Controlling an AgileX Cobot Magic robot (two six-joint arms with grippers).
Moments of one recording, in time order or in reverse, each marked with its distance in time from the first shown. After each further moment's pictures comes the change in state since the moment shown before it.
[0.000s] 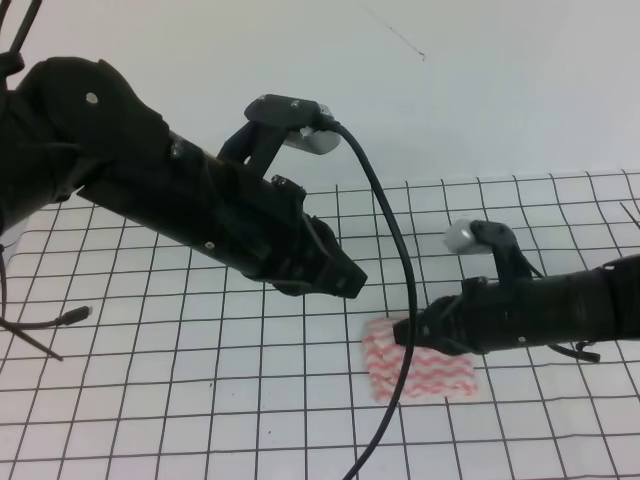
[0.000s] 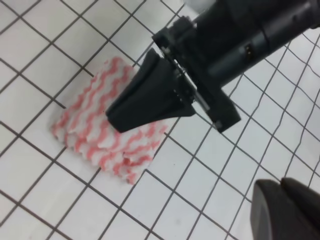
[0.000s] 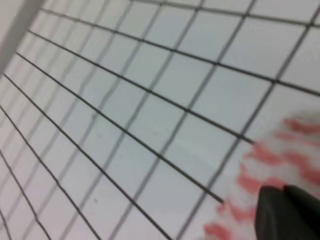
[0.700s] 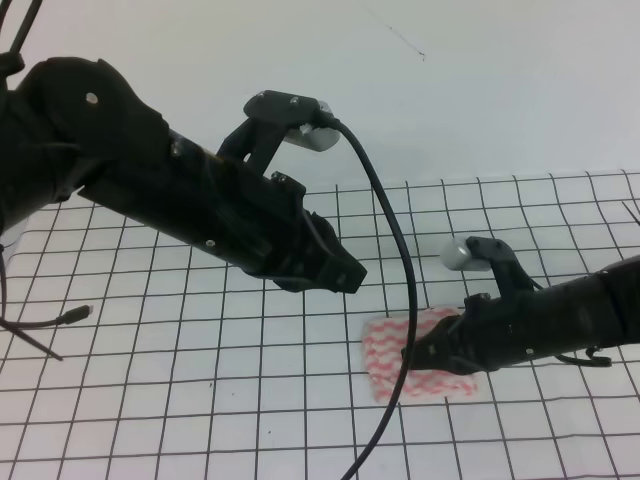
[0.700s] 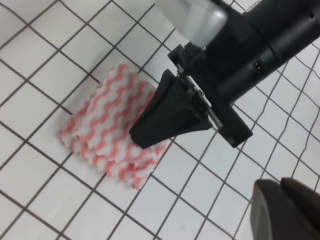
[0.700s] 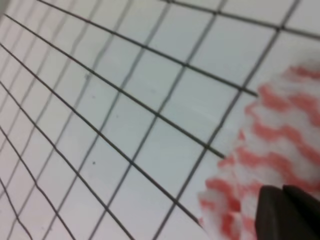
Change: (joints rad) left arm 0.000 0.000 0.000 -0.001 -0.018 0.014; right arm 0.000 0.001 0.000 -0.135 -0.003 0.059
